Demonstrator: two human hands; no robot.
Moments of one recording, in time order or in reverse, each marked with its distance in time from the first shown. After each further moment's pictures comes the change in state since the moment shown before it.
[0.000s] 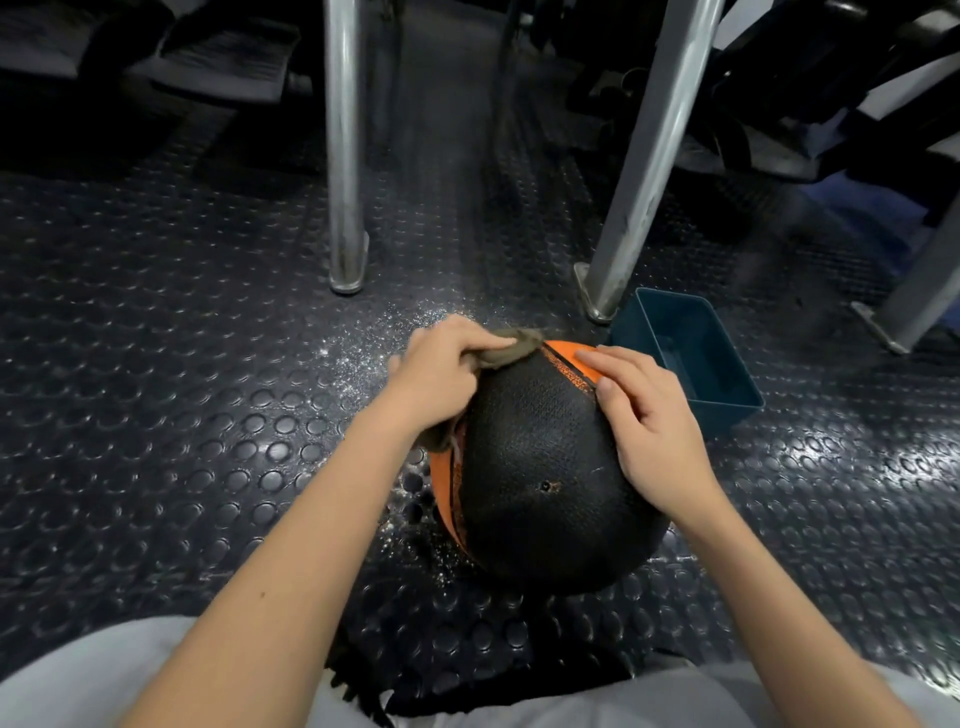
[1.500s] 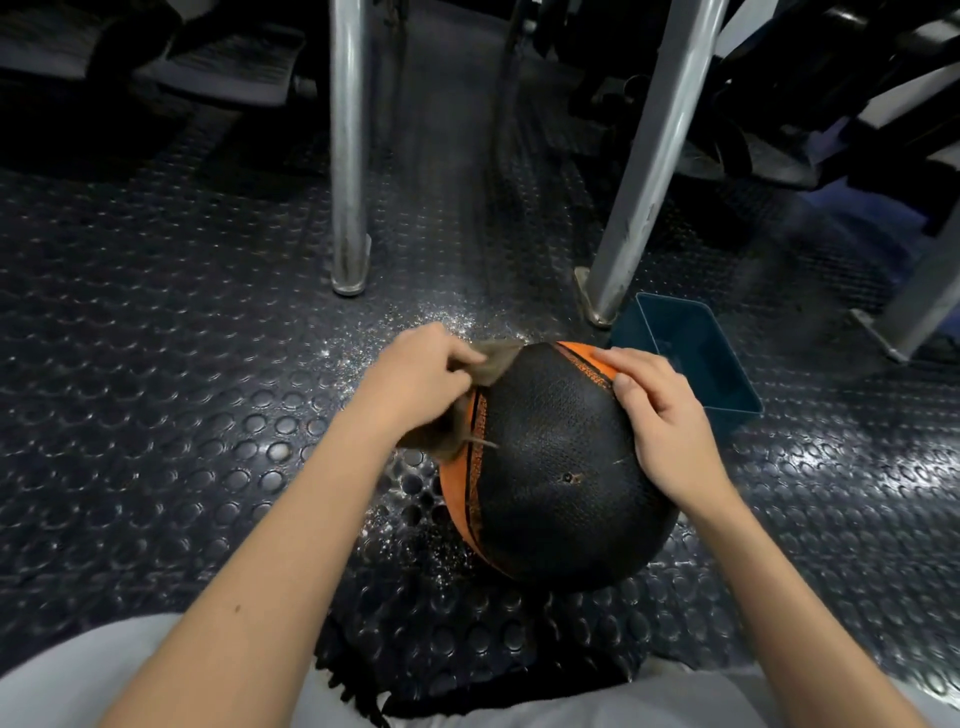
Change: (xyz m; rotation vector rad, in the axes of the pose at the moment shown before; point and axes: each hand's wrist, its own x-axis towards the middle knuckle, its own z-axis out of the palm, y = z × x) left_hand -0.018 0.022 -0.022 0.231 -0.038 -0.101; right_hand 0.007 0.017 -0.007 0.081 -0.013 0.028
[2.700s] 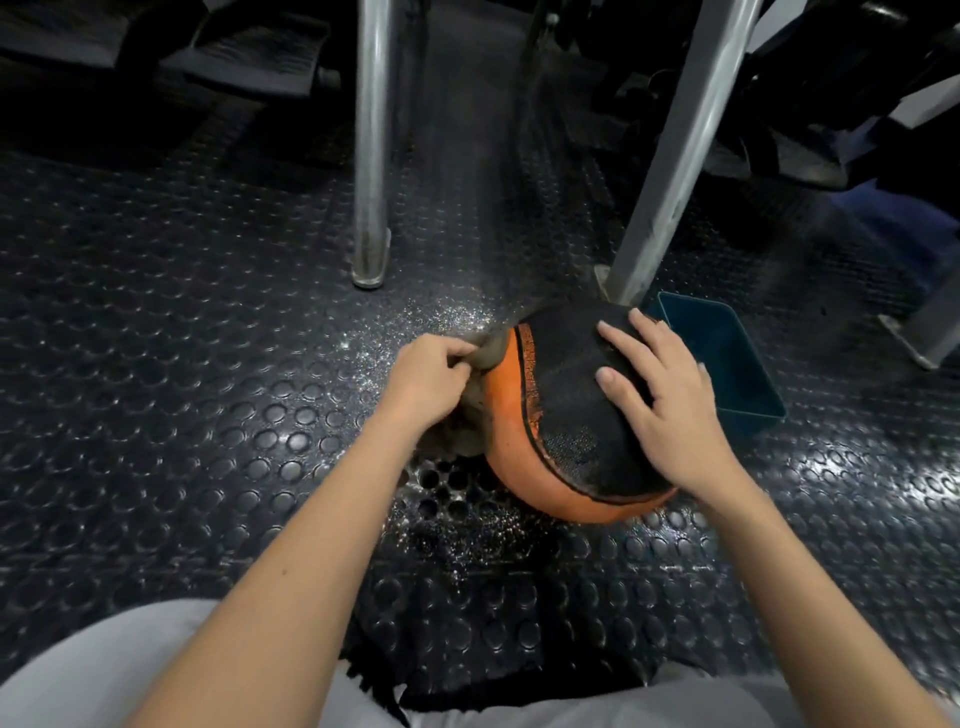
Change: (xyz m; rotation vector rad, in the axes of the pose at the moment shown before) left_hand 0.016 -0.027 0.024 -0.216 0.153 -0.179; right_hand 0.013 -0.001 0.008 -0.290 -0.080 -0.021
